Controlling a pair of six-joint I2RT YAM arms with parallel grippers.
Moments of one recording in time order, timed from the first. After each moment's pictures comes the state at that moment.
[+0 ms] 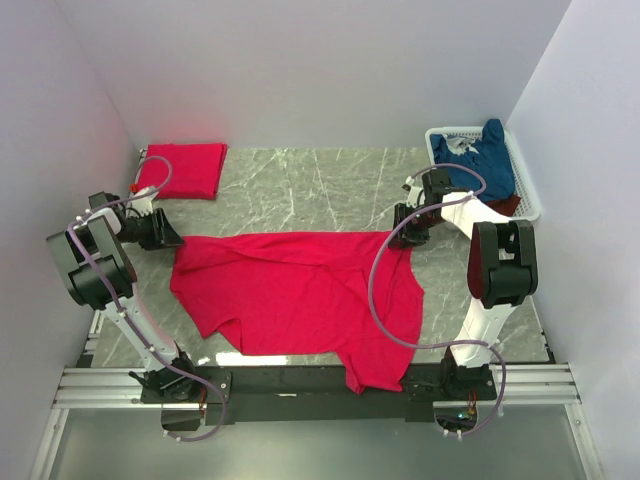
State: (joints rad) left arm 0.51 1.96 1.26 -0.55 0.76 0.34; right arm 0.06 1.86 1.26 -0.65 -0.43 0.07
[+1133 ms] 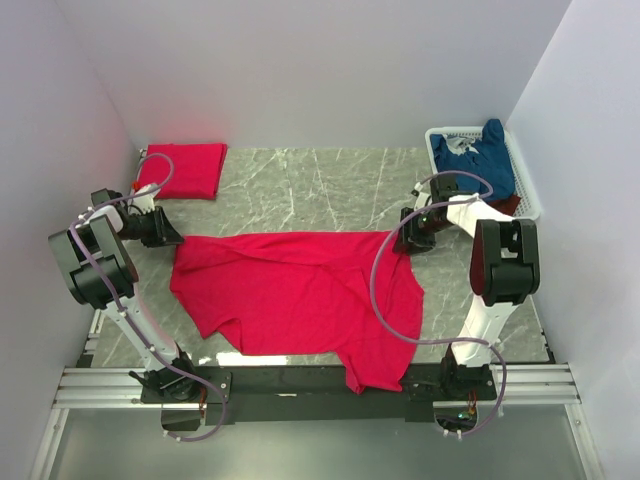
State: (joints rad) left arm 0.49 1.96 1.28 -0.56 0.77 0.31; right arm 0.01 1.87 1.22 -0.65 -0.44 0.10
